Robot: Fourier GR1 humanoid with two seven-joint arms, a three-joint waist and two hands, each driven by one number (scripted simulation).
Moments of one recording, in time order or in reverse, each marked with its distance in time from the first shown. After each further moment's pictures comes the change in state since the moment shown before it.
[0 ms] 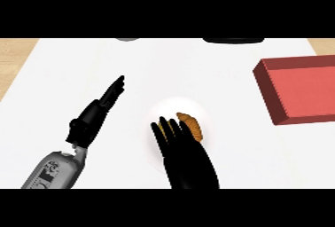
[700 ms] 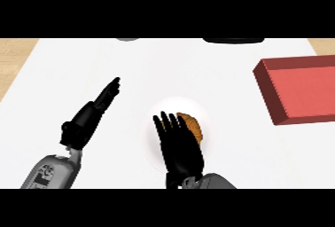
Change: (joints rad) left arm 0.046 -0.042 0.089 -0.021 -0.063 -0.094 -0.002; right arm -0.074 0.019 -0.020 0.287 -0.019 -0.131 -0.040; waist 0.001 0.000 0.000
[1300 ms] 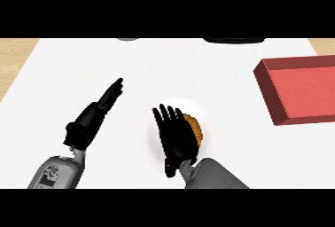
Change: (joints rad) left arm 0.011 -0.068 0.044 -0.005 -0.064 -0.047 0.011; right arm -0.101 0.001 -0.015 0.196 -0.031 -0.107 -0.080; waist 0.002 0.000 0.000
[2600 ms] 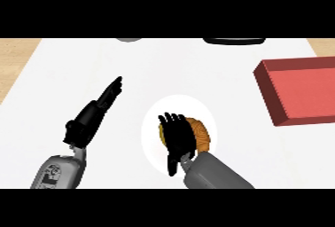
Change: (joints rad) left arm -0.001 -0.073 0.086 0.005 -0.079 -0.078 -0.002; right arm -0.069 0.000 0.052 0.272 -0.061 -0.110 -0.044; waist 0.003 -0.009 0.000
